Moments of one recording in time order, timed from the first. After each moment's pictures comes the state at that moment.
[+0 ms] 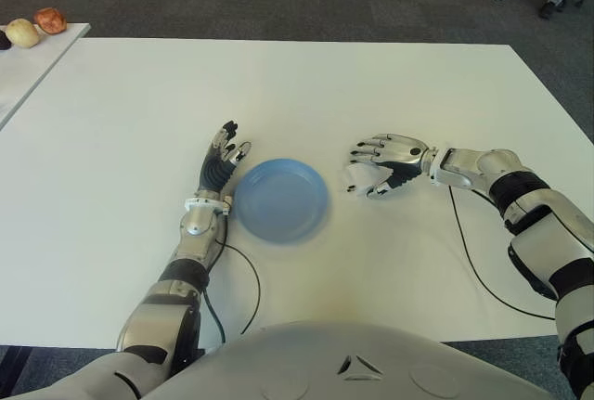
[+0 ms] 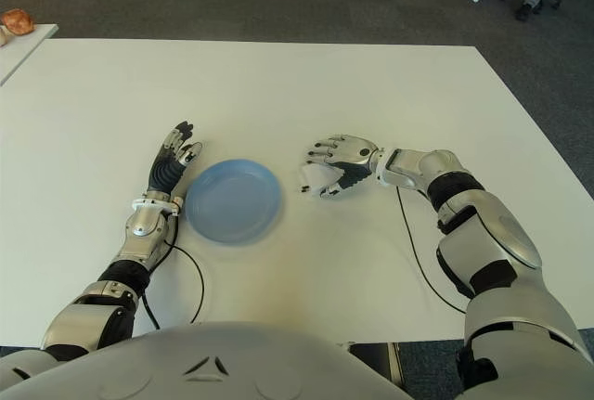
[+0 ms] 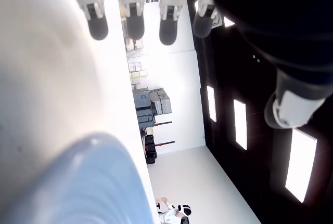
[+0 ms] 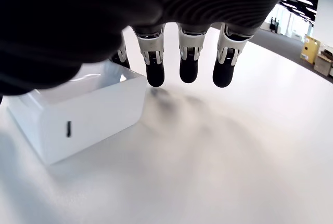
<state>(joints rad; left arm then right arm) -0.20 0.12 0.04 0.92 0.02 -0.69 -0.01 -0.79 -0.68 0.85 1.01 -1.17 -0.79 -0.38</state>
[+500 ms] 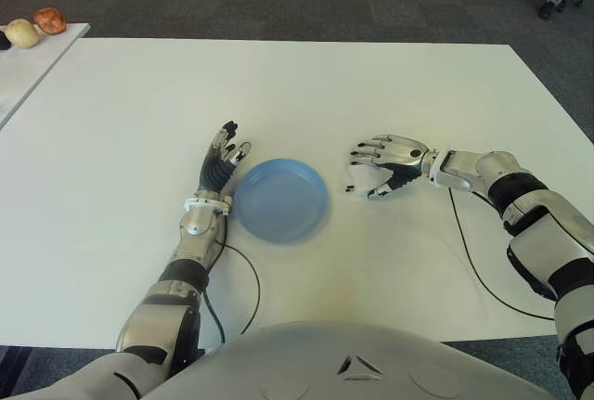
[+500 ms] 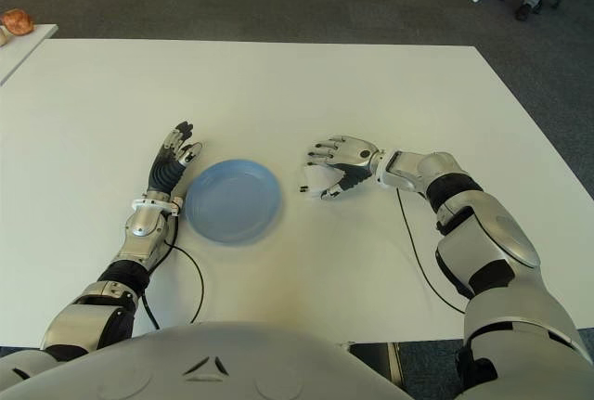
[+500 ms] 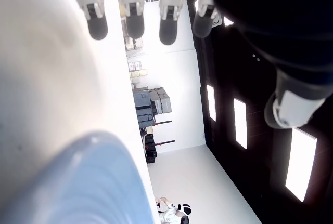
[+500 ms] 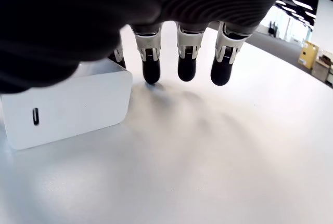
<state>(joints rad) -0.20 0.12 0.04 0.92 0.02 -0.69 -0.01 -0.78 -0.67 0.90 1.03 -1.21 -0.72 -0.48</state>
